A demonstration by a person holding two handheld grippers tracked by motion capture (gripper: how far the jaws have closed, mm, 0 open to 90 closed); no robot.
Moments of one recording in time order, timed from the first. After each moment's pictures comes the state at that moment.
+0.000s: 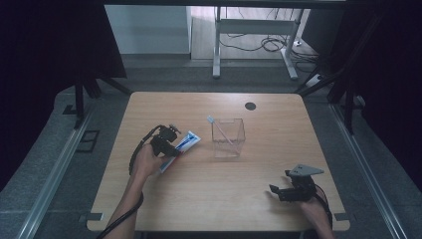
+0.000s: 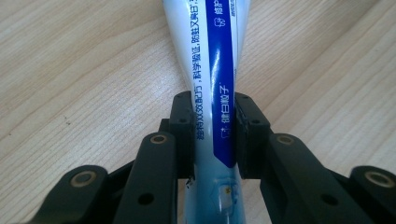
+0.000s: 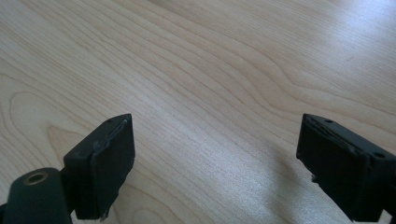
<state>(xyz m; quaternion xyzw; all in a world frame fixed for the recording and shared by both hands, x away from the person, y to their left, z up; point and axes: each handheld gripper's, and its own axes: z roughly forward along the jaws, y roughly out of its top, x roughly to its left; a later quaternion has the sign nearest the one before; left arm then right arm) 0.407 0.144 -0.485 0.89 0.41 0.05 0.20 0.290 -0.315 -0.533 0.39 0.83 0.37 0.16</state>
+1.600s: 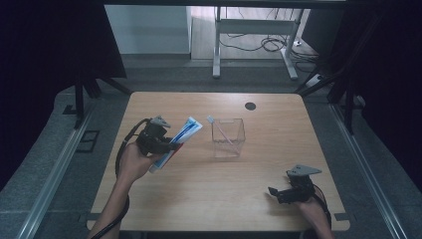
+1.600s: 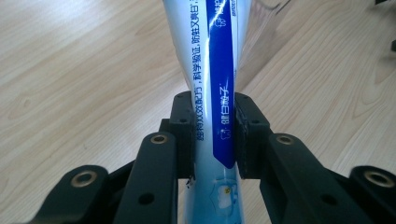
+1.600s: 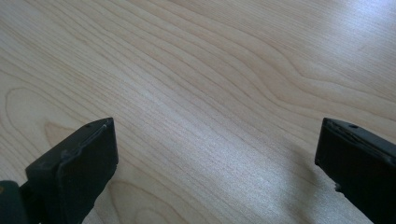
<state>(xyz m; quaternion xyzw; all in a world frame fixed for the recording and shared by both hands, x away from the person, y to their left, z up) 0.359 0.160 -0.403 0.87 0.36 0.08 0.32 0.291 -0.312 -0.537 0.40 0.83 0.36 0.15</state>
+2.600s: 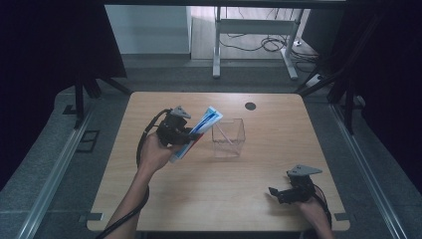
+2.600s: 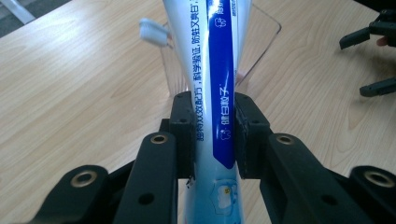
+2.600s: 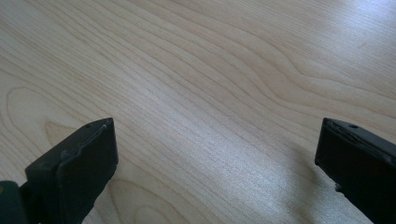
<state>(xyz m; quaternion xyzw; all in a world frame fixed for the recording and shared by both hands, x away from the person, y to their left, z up) 0.376 0.107 -0.384 0.87 0.33 0.10 0.36 0.291 -0.313 -0.537 0.40 0.83 0.37 0.15</state>
